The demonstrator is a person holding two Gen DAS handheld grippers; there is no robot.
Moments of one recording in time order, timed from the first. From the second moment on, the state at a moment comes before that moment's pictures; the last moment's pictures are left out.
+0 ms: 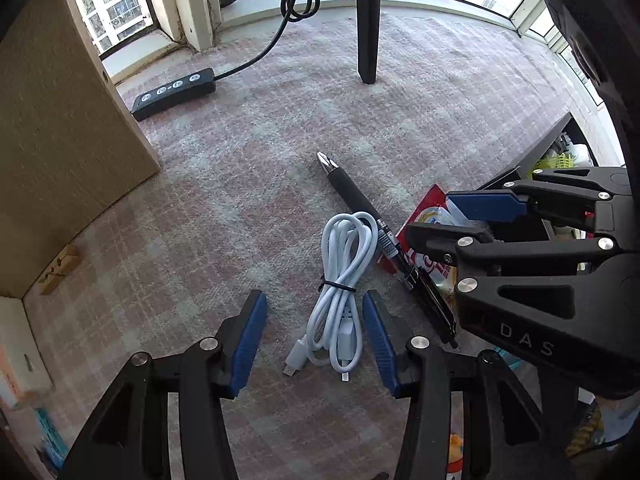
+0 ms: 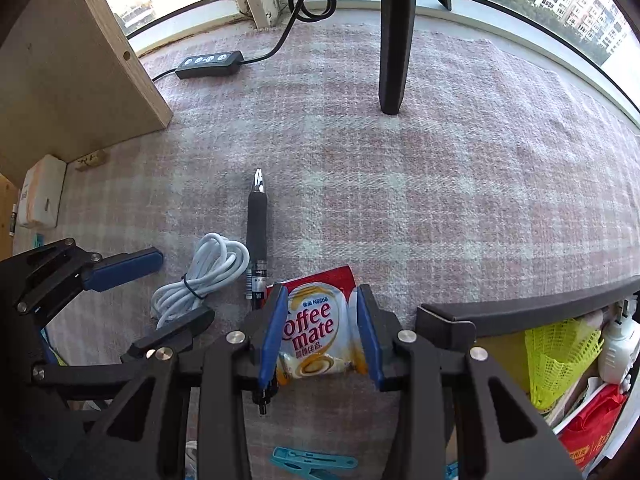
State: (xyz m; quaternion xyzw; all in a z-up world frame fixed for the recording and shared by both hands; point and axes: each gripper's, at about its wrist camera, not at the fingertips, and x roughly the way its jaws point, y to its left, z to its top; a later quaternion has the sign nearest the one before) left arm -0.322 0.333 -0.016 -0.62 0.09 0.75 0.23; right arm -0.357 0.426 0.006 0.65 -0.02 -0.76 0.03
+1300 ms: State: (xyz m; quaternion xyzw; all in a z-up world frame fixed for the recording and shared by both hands) left arm -0.252 0.330 0.054 -0.58 0.07 0.77 0.25; right arm -0.232 0.474 0.077 0.57 -0.15 -0.81 0.03
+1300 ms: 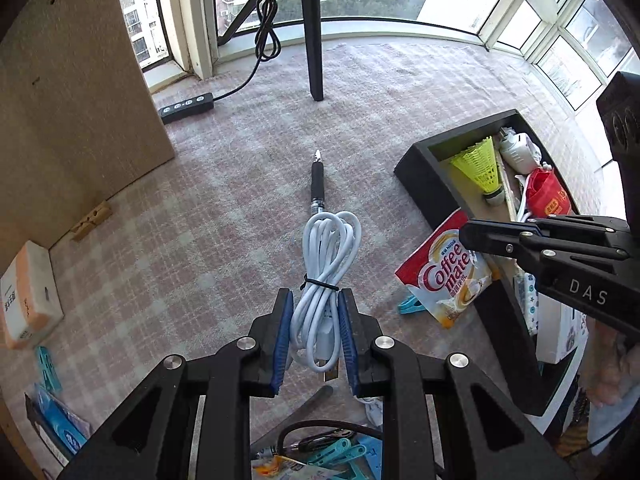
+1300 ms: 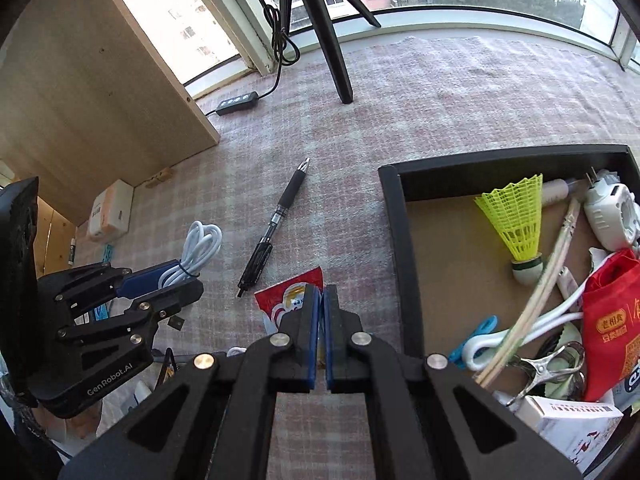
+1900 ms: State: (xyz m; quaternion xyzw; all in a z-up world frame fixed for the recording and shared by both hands) left arm -0.197 0.476 0.119 -0.53 0.09 0.76 0.36; right arm -0.134 0.626 0.136 0.49 -0.22 -0.83 -0.11
